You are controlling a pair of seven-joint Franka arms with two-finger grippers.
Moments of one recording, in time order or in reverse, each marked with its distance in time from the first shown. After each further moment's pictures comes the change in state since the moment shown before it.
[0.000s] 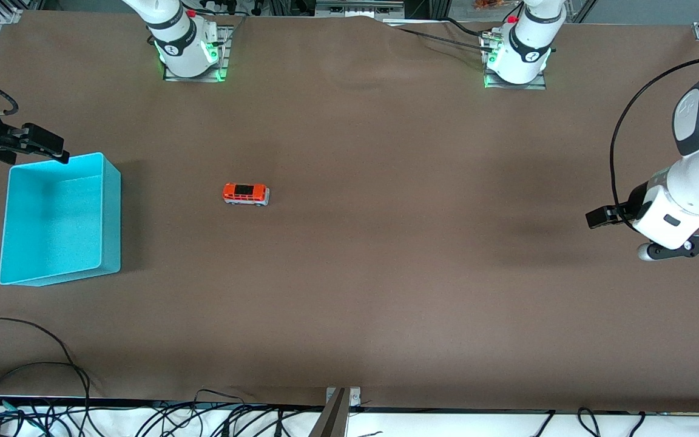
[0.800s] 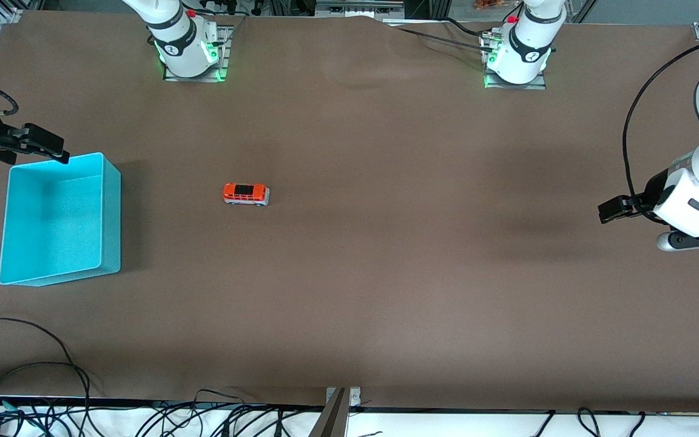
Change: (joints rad) left arm 0.022 -0.056 0.001 0.012 -0.045 0.004 0.065; right arm 0.000 0.001 0.000 0.000 0.000 0.000 0.000
